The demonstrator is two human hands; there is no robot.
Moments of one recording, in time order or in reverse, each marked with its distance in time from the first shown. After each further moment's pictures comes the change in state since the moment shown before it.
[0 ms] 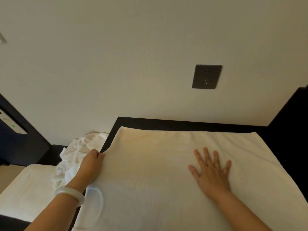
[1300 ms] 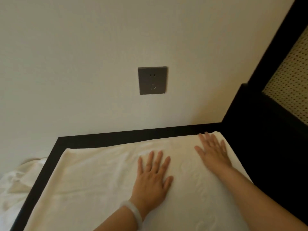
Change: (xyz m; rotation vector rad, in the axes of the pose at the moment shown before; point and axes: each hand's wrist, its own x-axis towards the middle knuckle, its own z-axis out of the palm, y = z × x) left_hand -0.109 0.226 0.192 0.485 -0.301 1.014; right_hand 0.102 0.166 -0.021 0.029 0.076 0.214
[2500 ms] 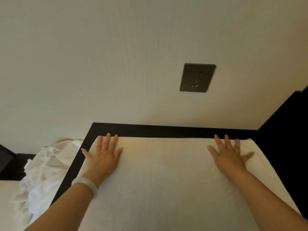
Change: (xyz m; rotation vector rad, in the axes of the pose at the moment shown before) left_hand -0.066 -0.211 -0.039 0.030 -0.113 -0.667; right_hand -0.003 -0.075 -0.024 -0.021 -0.209 0.119
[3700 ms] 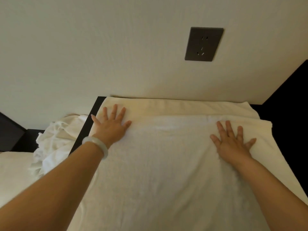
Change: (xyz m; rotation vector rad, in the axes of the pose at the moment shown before) left_hand -0.001 0.005 -0.009 -0.001 -0.063 0.025; right_hand -0.062 0.011 0.021 0.022 -0.080 -0.086
